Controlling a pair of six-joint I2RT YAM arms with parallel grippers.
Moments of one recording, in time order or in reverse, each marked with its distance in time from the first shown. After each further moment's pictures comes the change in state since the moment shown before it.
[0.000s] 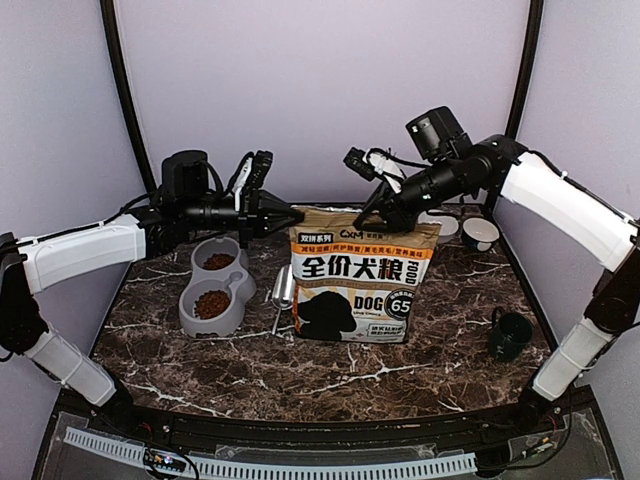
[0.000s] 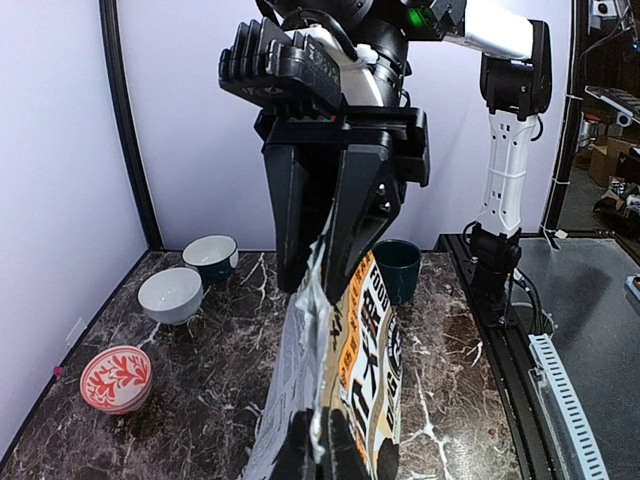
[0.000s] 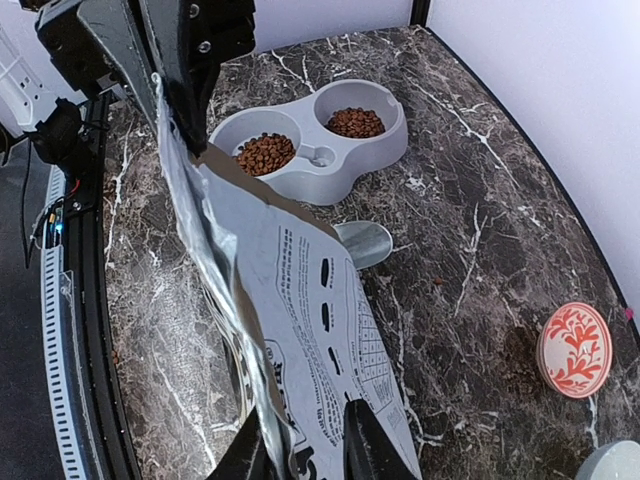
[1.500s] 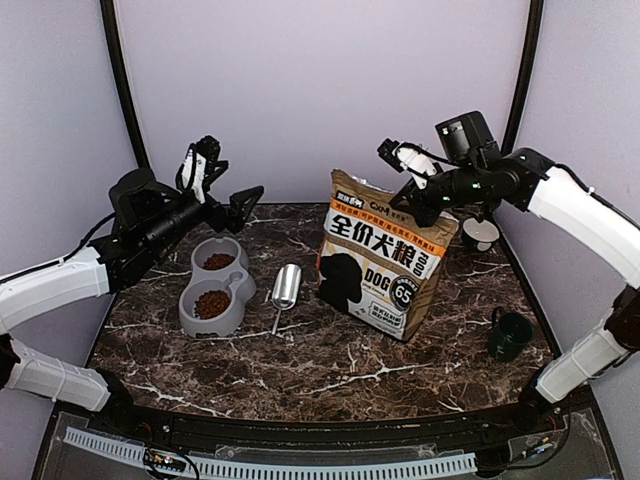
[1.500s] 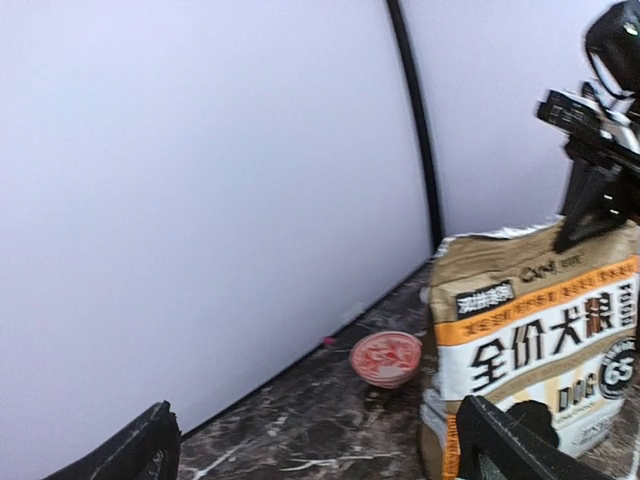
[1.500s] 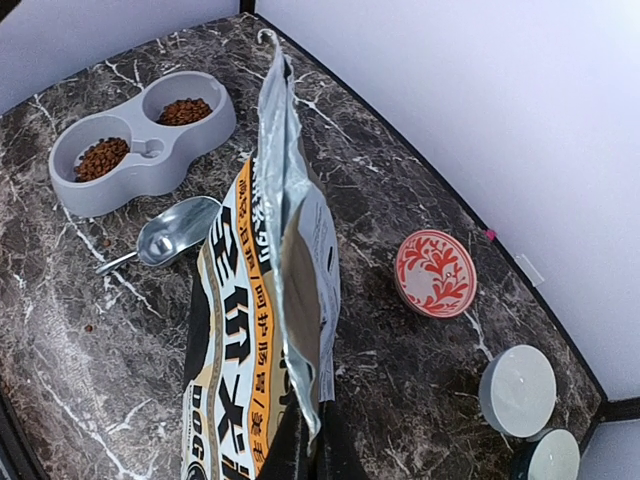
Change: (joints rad) left arm 0.000 -0.265 -0.236 0.189 -0.719 0.050; right arm -0.048 -0.161 -0.167 0.130 0.328 0.051
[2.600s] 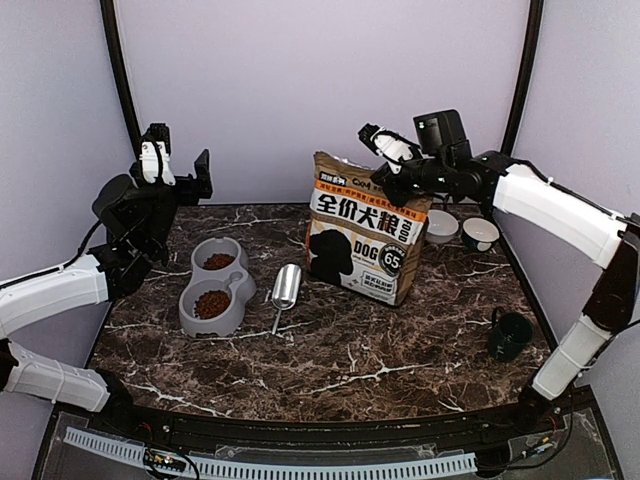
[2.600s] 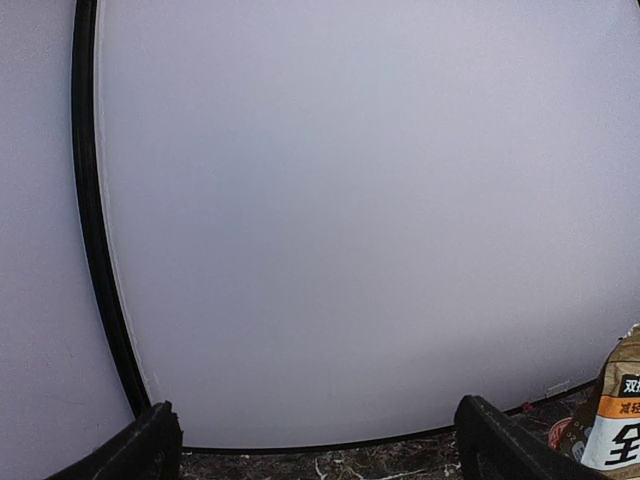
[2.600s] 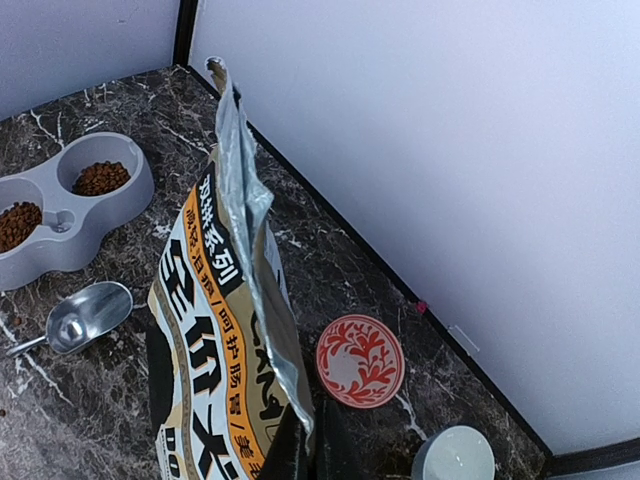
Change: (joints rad) left arm 0.001 -0.043 -0.079 0.305 -0.688 0.040; right arm -0.008 0.135 0.018 0.318 0.112 -0.072
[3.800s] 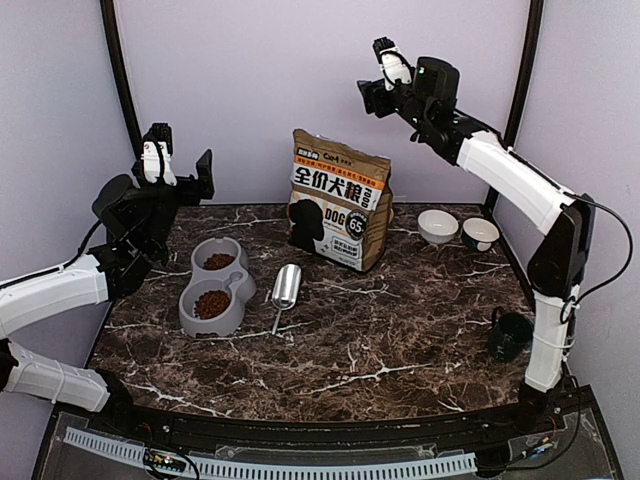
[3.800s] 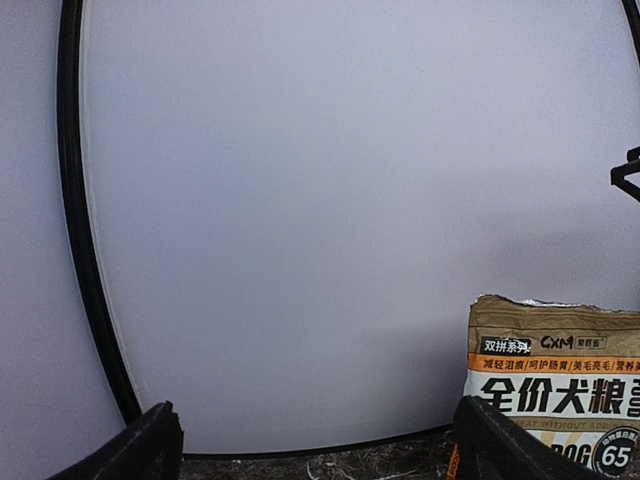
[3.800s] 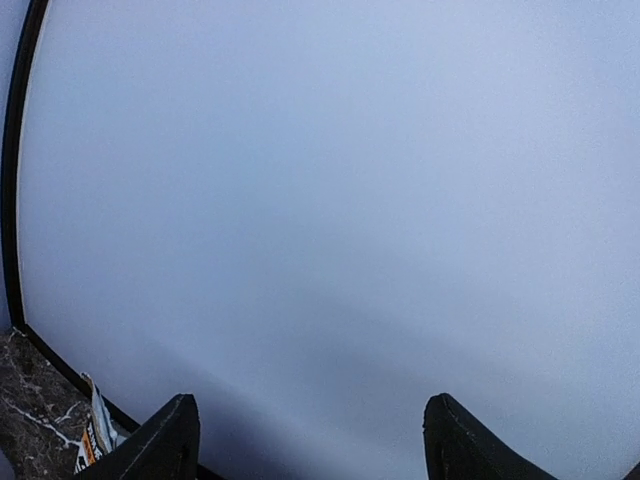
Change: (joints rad) left arm 0.002 0.000 0.000 0.000 0.035 0.004; right arm -0.101 0.406 0.580 0.422 0.163 0.043
